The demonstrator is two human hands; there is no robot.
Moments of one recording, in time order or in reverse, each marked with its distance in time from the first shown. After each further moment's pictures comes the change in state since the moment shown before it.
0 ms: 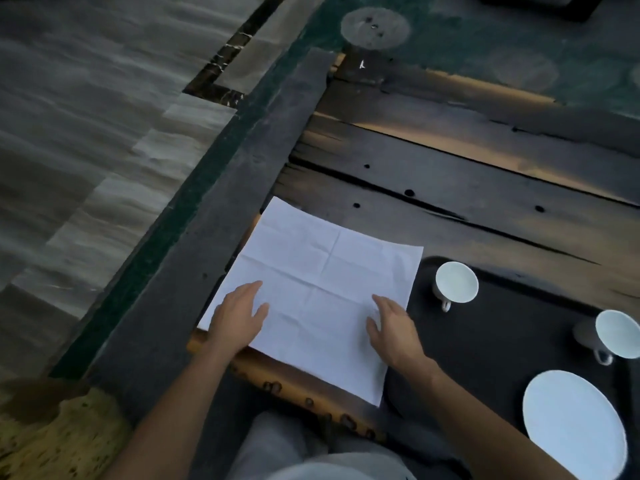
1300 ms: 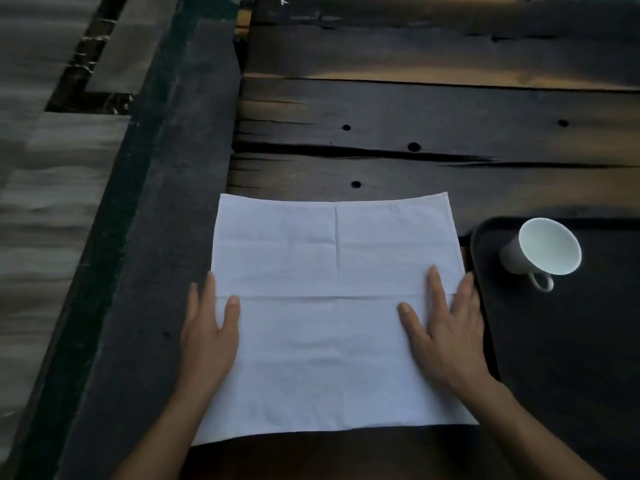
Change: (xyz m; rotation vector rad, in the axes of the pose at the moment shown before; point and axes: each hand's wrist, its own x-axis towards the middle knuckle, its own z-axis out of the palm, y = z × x) left_hand 0.159 -0.068 0.015 -0.328 0.040 -0.004; right_hand 0.066 -0.024 0.087 0.038 0.336 0.490
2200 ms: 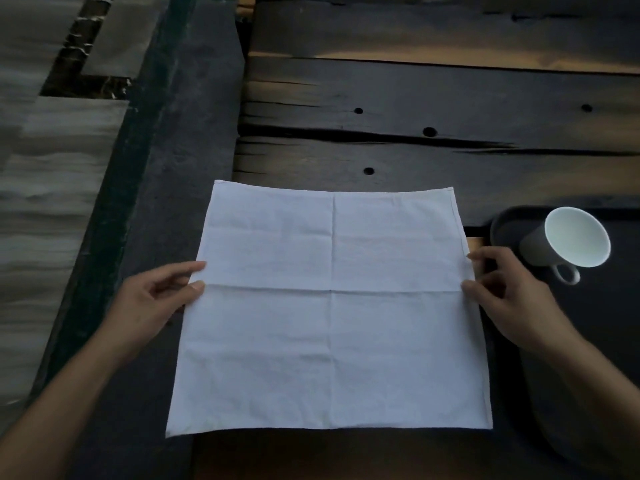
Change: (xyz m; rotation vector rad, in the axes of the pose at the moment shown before) left_hand 0.063 -0.034 -0.087 -0.362 -0.247 0.143; right_hand 0.034 0.021 -0.074 0.298 -0.081 -0.043
